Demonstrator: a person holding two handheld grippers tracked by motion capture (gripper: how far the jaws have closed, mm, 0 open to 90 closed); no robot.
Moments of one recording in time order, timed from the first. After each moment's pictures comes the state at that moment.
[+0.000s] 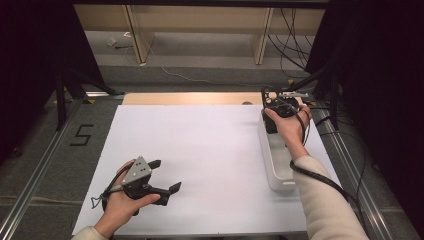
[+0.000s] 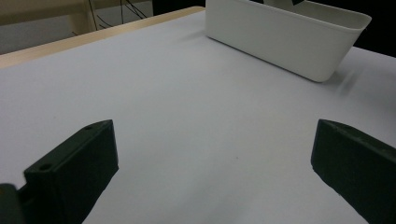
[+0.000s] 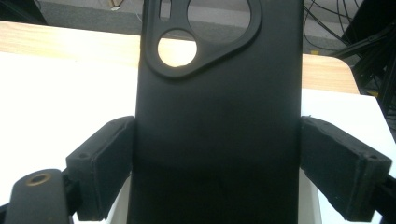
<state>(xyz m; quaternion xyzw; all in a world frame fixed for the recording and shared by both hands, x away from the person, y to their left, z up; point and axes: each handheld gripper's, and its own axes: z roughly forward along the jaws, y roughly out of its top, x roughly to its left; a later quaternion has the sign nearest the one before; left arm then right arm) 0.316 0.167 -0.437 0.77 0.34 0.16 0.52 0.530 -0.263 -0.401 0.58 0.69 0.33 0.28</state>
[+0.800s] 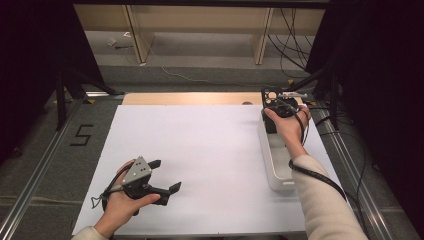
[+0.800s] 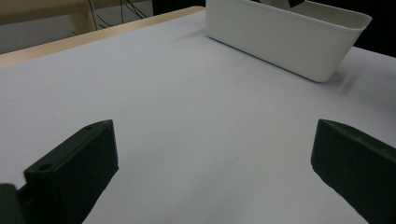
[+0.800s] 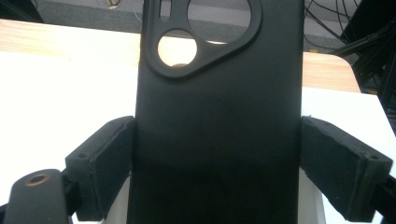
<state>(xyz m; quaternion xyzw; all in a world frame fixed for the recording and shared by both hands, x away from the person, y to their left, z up) 0.317 0.167 -0.438 0.77 0.34 0.16 0.52 0.534 -0.264 -0.407 0.58 0.69 0.32 0.28</state>
